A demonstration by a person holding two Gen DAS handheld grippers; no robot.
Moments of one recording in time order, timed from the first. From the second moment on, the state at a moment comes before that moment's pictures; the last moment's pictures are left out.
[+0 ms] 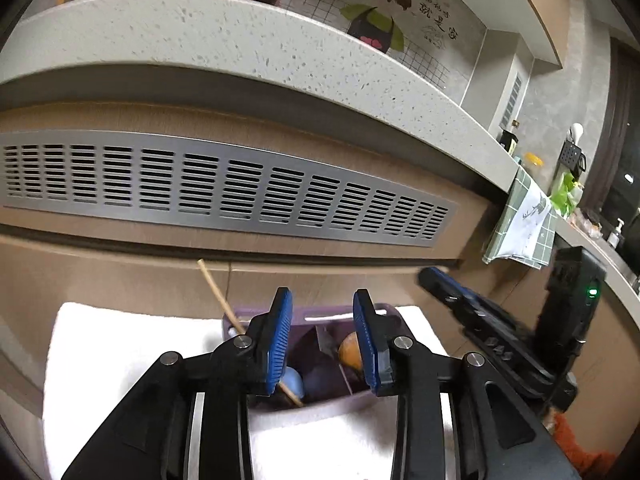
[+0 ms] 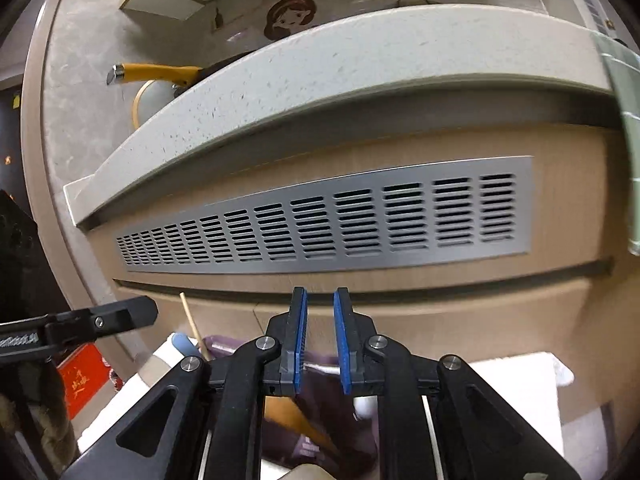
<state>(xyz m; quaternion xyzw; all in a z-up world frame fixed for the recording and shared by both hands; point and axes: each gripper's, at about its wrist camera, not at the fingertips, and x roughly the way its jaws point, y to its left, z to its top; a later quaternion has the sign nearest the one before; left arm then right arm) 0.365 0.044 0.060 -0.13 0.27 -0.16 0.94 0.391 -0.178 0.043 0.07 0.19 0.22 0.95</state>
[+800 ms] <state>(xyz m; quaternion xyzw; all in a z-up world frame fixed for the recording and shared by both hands) 0.156 0.053 -0.058 -0.10 0.39 -0.07 0.91 0.203 -0.166 -0.067 -0.08 0.41 0.24 0.88</state>
